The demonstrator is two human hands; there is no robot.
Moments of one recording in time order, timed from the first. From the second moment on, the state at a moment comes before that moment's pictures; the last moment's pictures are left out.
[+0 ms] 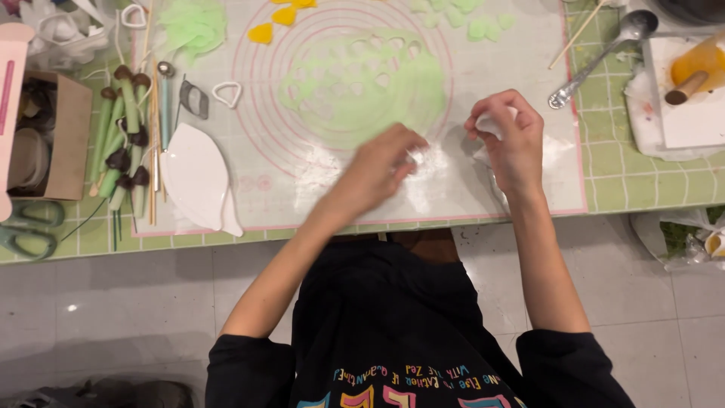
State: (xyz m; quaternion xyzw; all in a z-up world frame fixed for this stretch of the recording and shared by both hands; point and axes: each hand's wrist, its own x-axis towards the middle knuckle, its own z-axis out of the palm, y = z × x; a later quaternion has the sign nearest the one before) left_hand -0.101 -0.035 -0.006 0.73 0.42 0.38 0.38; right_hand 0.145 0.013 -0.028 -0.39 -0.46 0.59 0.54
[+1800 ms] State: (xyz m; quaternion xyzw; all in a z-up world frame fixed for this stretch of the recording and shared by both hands) left_hand -0.186 0.005 -0.024 0.80 0.51 0.32 -0.01; right_hand -0.001 0.081 -0.002 -0.45 -0.84 0.27 0.15
